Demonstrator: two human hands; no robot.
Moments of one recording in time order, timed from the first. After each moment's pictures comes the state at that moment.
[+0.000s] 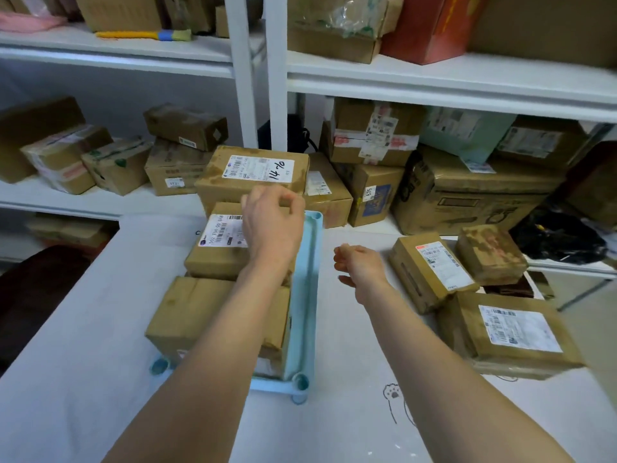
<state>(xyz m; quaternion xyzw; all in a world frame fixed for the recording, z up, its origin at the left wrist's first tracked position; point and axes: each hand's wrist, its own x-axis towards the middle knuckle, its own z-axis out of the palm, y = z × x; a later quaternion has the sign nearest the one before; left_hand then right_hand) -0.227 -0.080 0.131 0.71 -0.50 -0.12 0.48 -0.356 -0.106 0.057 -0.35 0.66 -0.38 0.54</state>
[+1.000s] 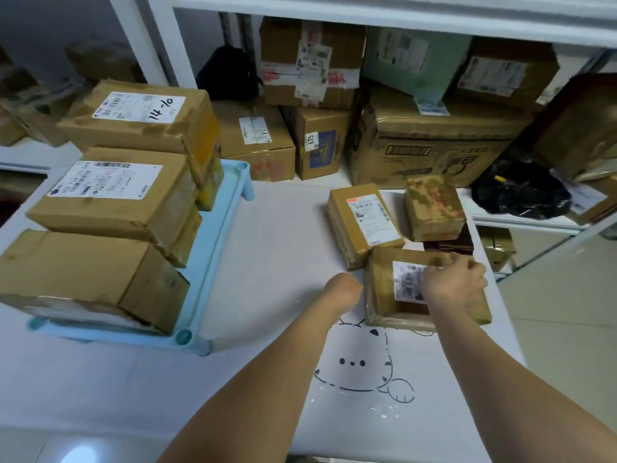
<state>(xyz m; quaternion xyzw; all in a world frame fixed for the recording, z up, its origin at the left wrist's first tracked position) -0.506 -0.069 -0.024 0.67 -0.43 -0.59 0.15 -0.664 -0.089 -0.015 -0.36 0.90 -0.20 0.13</state>
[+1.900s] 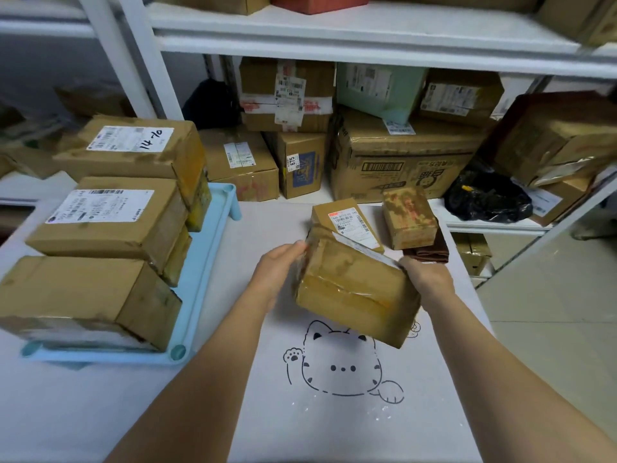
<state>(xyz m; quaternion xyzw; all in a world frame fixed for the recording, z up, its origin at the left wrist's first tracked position) -0.430 -0.060 0.034 0.61 -0.38 -0.57 0.40 -0.673 -0.082 0.024 -0.30 0.83 -0.26 0.39</state>
